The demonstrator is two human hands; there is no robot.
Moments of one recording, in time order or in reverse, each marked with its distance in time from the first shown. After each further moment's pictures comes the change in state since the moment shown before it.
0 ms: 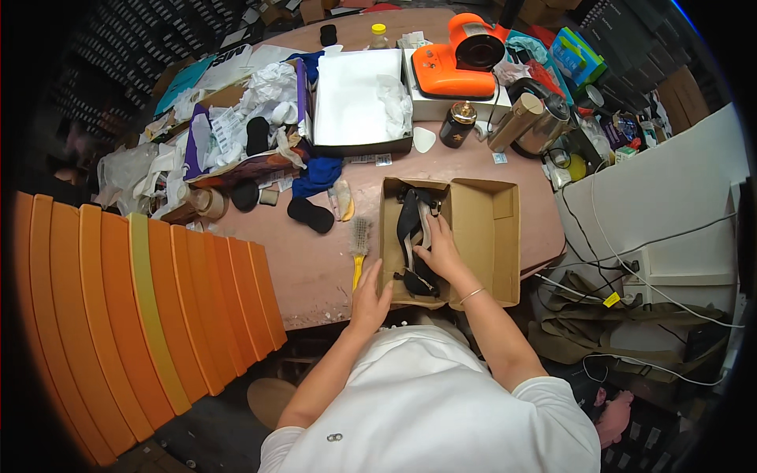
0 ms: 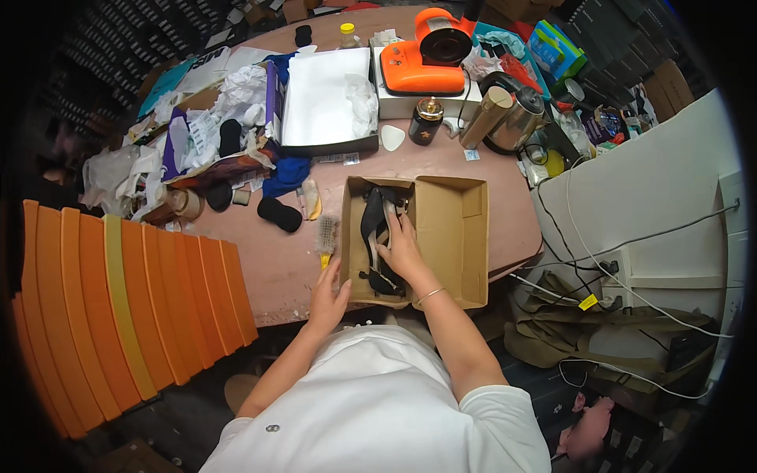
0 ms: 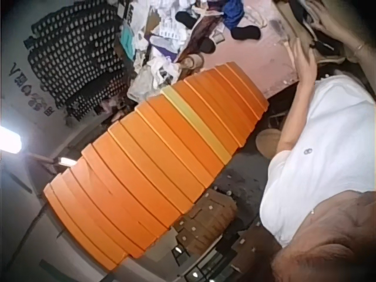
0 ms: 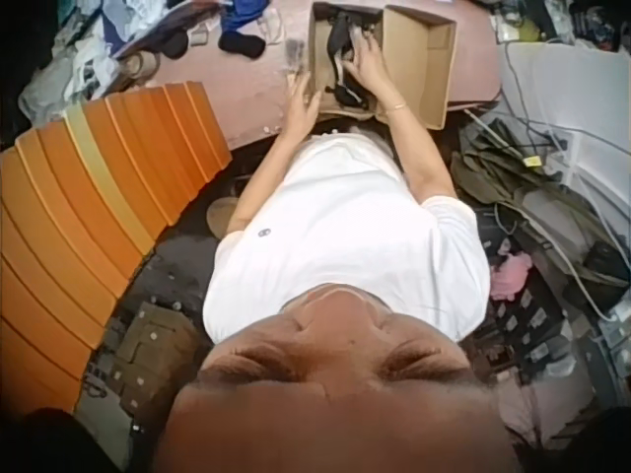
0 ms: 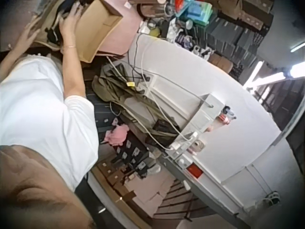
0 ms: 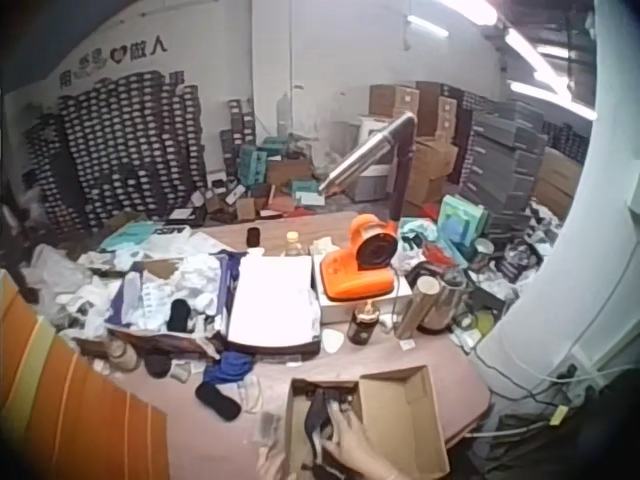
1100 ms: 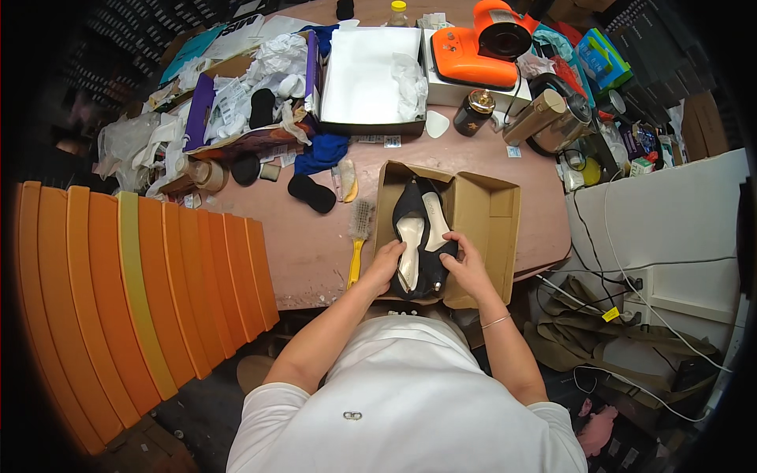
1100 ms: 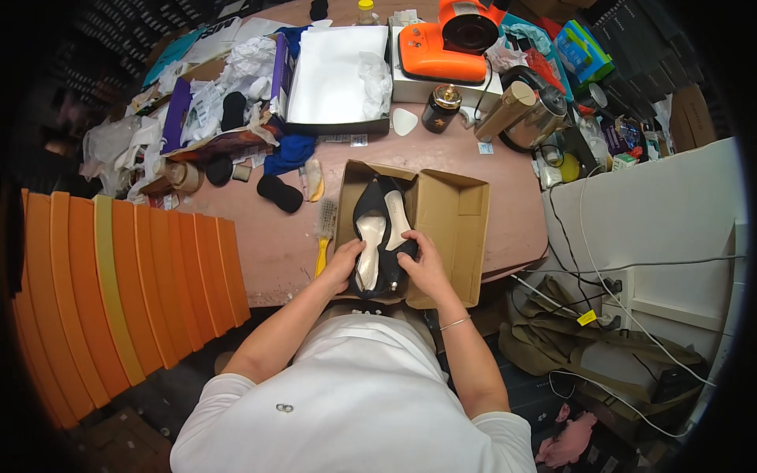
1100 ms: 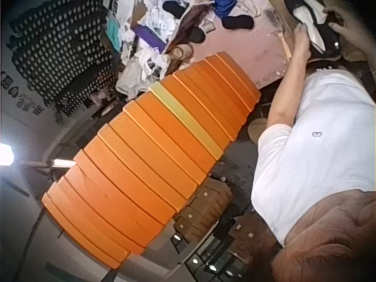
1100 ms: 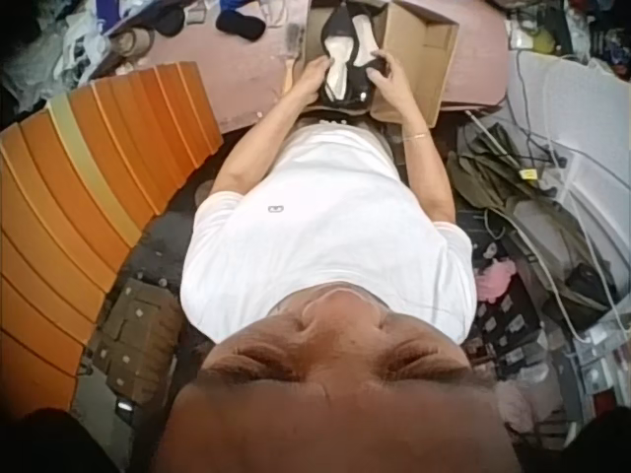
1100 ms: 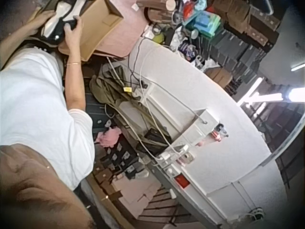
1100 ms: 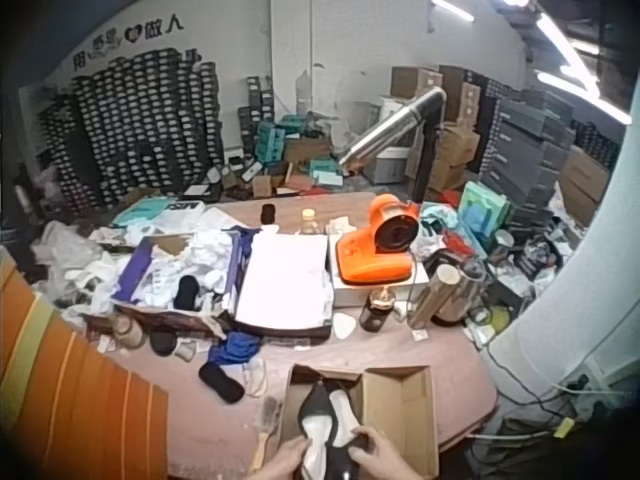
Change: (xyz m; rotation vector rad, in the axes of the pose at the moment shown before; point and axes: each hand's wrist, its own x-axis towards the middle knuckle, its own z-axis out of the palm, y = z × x) left_hand 0.064 0.000 0.034 -0.975 -0.118 -0.591; right_hand -0.049 0.007 -0.034 0.690 -0.045 0.176
